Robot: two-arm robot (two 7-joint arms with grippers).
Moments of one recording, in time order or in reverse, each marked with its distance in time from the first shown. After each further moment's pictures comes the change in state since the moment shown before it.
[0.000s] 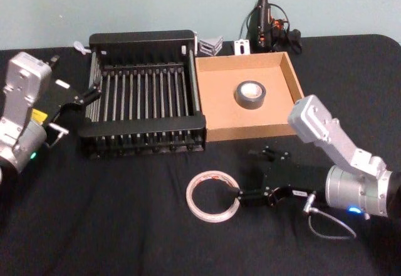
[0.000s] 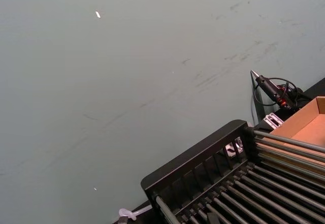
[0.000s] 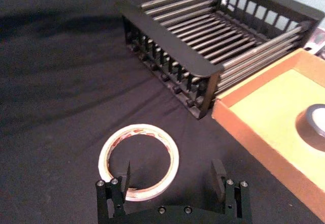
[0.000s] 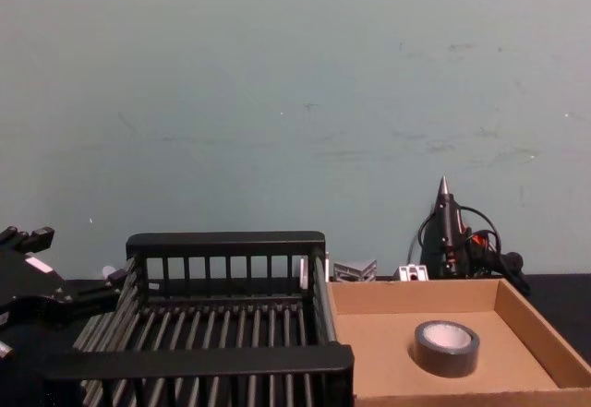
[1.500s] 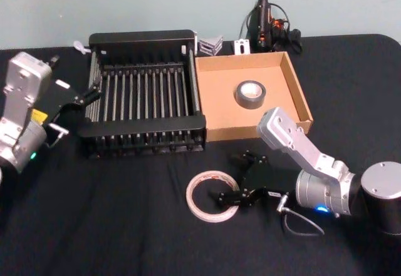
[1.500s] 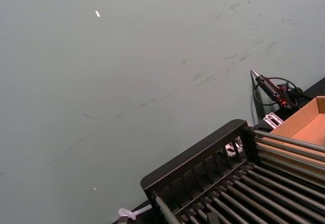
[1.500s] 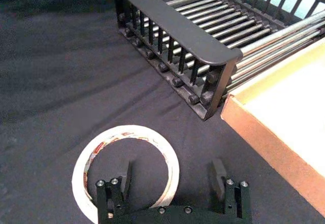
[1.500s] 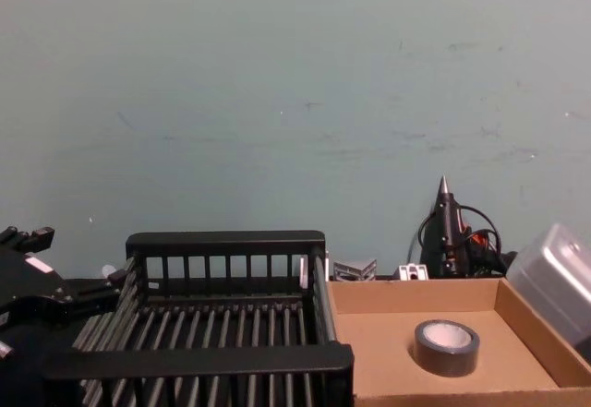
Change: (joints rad) left arm 0.000 0.000 0.000 0.000 0.000 0.000 0.000; right arm 0.117 -0.092 -0.133 0.197 -0.059 -0.078 -0.039
